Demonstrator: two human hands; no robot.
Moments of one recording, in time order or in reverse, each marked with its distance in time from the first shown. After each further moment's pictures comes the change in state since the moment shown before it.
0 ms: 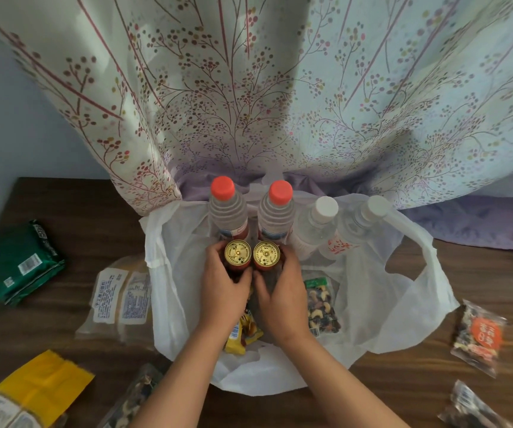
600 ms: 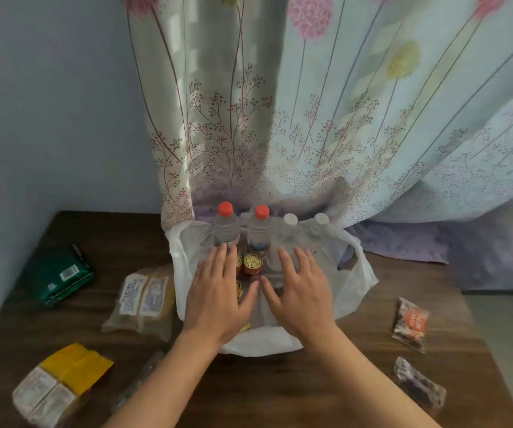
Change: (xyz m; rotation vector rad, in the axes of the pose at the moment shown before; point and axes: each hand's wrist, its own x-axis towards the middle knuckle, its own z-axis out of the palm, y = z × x) left_hand -0.082 0.071 -0.076 0.735 -0.053 0.539; right_hand -0.053 -0.094 -0.115 -0.748 -0.014 -0.245
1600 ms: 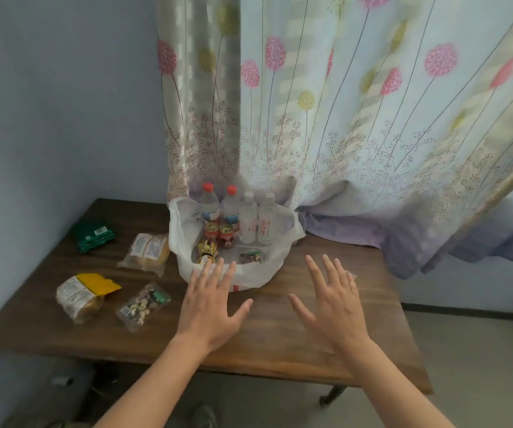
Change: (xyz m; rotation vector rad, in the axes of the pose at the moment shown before) left_hand -0.224 0.148 -0.033 0.132 0.016 -0.007; right_hand -0.240 0.132 -0.144 -0.095 0.058 -0.068
